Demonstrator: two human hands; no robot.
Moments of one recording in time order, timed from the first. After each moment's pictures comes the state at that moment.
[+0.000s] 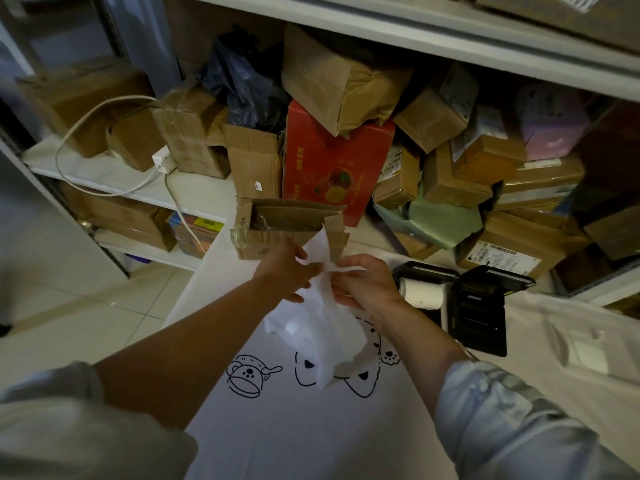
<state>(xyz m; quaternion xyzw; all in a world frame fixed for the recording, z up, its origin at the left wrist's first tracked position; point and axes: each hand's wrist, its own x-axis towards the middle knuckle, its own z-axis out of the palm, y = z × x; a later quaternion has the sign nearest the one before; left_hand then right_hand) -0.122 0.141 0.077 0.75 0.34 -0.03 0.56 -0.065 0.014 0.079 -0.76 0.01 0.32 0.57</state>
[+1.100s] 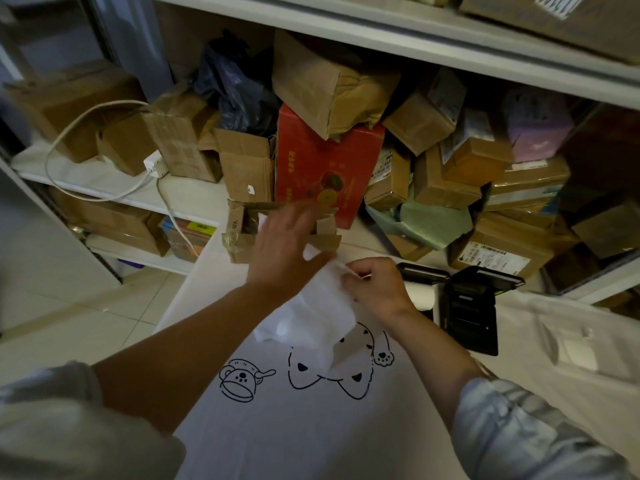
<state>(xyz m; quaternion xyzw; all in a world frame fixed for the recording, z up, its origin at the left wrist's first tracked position) -0.119 0.137 0.088 0.94 0.11 0.21 0.24 -0.054 -0.010 0.082 -0.87 -0.15 0.20 0.43</state>
